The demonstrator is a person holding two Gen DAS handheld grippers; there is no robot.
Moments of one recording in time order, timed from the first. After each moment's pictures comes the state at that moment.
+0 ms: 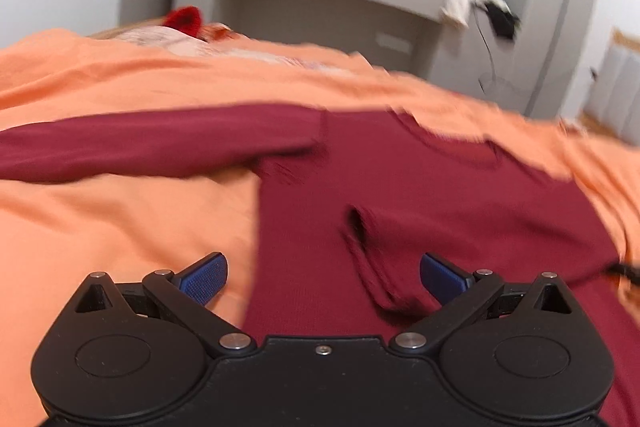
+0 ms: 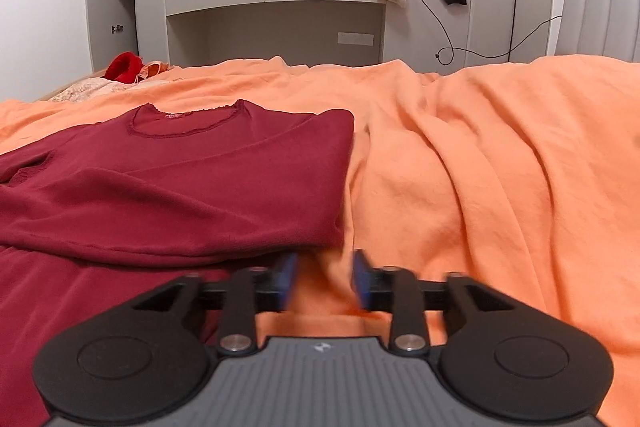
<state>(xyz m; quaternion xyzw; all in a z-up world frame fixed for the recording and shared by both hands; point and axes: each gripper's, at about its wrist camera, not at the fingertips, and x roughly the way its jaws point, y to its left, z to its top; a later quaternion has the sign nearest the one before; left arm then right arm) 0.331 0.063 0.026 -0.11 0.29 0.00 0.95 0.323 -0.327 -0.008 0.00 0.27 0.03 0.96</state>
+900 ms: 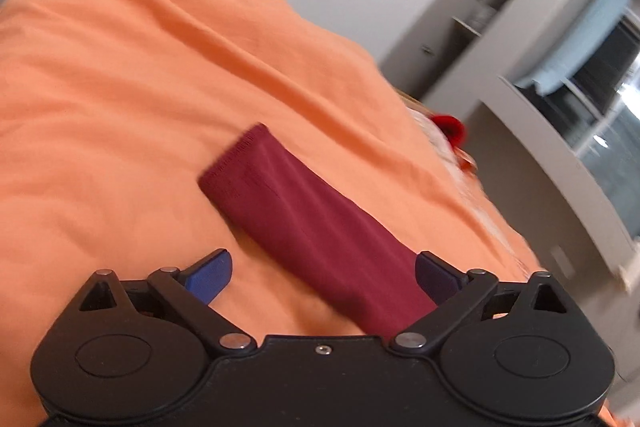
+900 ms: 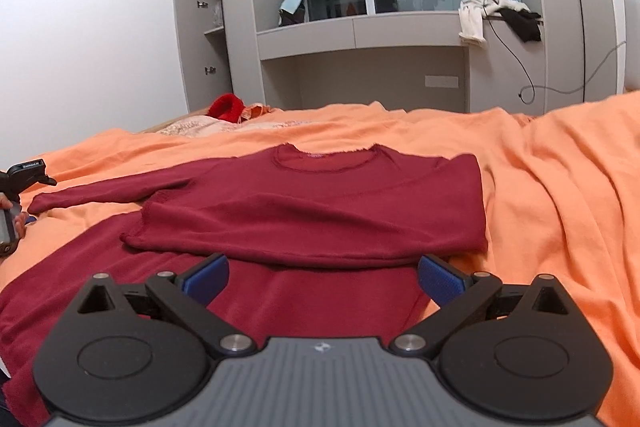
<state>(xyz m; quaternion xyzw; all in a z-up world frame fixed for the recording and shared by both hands) 0.309 0.315 0.019 -0.38 0.16 0.31 0.86 0.248 -0.265 0.018 0.03 0.21 0.16 0.97</state>
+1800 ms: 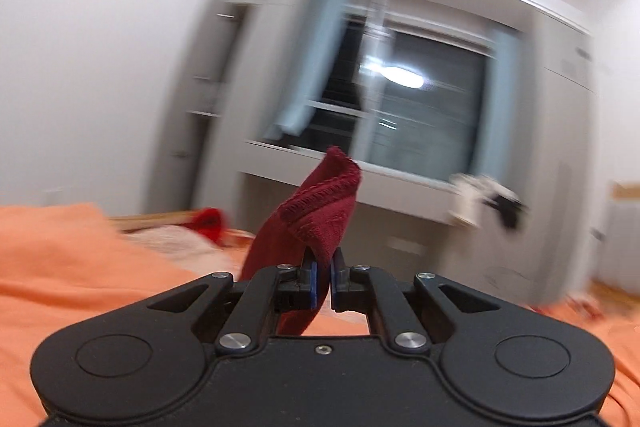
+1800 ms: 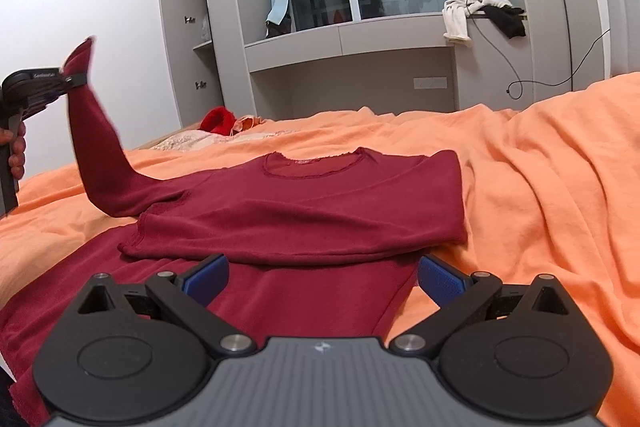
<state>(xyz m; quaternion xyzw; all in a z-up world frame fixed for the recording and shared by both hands) 0.326 0.082 0.161 -0.10 0.00 0.02 1.00 0.231 -0.283 0.018 0.05 0.19 0.14 0.97</state>
